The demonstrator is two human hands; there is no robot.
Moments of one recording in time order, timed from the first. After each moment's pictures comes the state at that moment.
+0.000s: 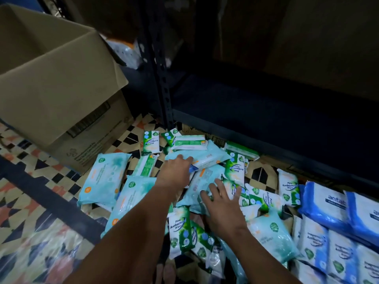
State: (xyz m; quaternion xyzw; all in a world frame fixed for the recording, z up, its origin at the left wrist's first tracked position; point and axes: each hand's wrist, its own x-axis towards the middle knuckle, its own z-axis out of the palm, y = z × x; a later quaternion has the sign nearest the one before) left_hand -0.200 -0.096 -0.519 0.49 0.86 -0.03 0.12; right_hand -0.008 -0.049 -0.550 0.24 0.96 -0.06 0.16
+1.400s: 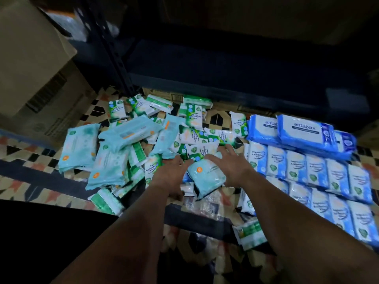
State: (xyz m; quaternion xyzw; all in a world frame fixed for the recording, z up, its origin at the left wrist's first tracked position) left_hand -0.041 -0.177 -0.529 0.59 0.76 -0.13 0.25; right_hand 0.143 -0.026 -0.521 0.26 0.93 -0.08 0.24
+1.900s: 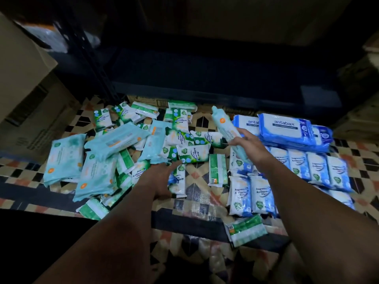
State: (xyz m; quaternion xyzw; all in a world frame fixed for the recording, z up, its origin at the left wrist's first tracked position) left_hand -0.056 -0.172 -0.537 0.61 0.75 -0.09 0.26; right_hand 0.202 0.026 -0.485 0.53 0.62 -0.56 -0.15
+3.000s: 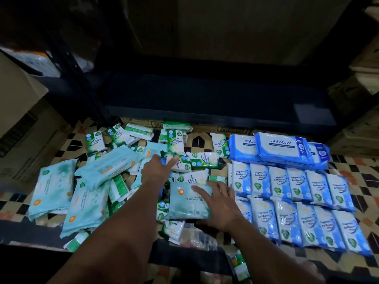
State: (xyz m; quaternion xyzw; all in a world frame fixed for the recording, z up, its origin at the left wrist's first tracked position) left_hand -0.070 -0.083 -0.516 0.29 0.89 0.20 0.29; right_hand 0.171 -0.069 -0.530 0.36 0.90 -0.18 0.13
